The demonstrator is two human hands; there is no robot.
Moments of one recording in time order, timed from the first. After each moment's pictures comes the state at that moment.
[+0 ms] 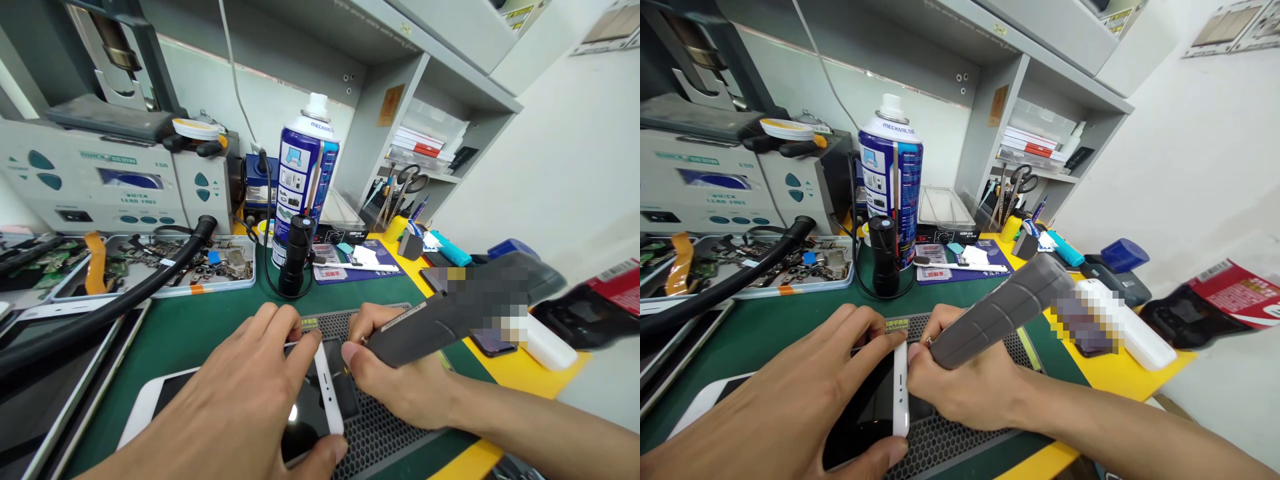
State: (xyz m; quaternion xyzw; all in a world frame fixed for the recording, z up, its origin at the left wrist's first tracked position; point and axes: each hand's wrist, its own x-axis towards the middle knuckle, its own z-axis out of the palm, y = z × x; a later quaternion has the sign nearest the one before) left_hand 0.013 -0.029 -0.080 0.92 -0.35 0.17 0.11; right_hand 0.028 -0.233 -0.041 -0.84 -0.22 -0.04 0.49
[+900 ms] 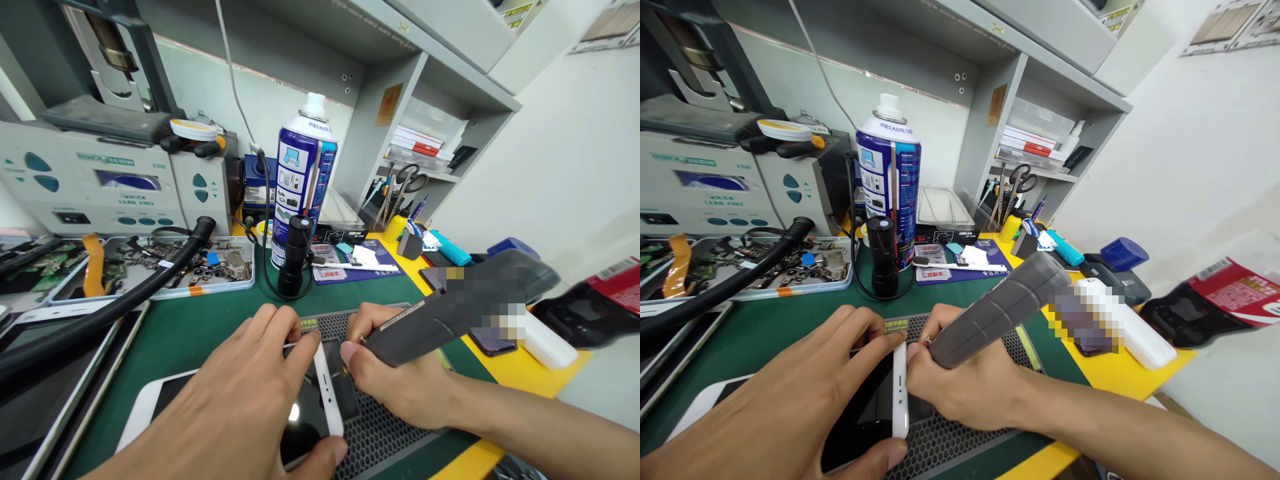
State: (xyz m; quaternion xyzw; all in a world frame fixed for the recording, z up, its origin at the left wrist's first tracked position) left_hand 0.012 -0.034 -0.066 0.92 -0.32 0.11 0.20; right_hand 0.028 -0.231 -0.039 -0.84 -0.21 -0.04 0.49
